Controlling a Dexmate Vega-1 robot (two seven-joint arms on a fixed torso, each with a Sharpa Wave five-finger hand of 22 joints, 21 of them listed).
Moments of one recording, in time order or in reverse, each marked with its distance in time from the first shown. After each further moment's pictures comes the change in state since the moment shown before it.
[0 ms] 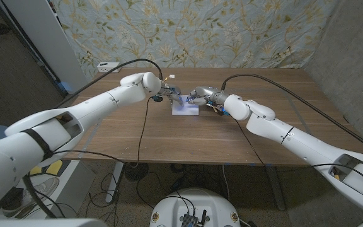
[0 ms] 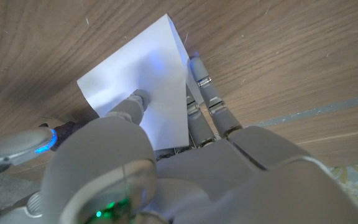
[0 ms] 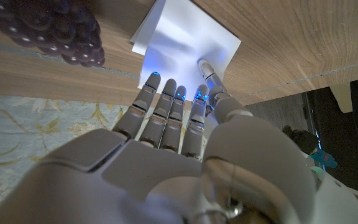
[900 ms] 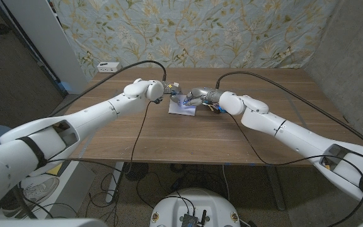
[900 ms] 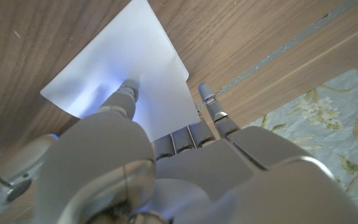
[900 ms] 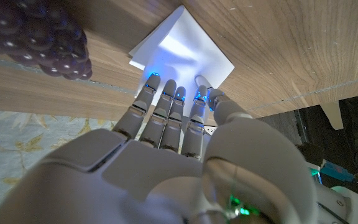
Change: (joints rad) left arm 0.062 0.045 0.032 -0.108 0.271 -0.015 0.130; left_hand 0.023 -0.074 -0.092 -0.020 0.005 -0.271 -0.020 -0.023 -0.030 -0.292 -0.004 -0.005 0.124 -0.386 0.070 -0.142 0.020 -0.384 0.061 -0.037 -0.018; right arm 0.073 0.038 -0.051 0.069 0.006 -0.005 0.100; right_hand -0.032 0.011 0.011 0.028 0.000 -0.008 0.002 -0.004 0.003 -0.001 0.009 -0.006 0.000 0.000 0.000 -0.015 -0.002 -0.011 0.000 0.000 0.000
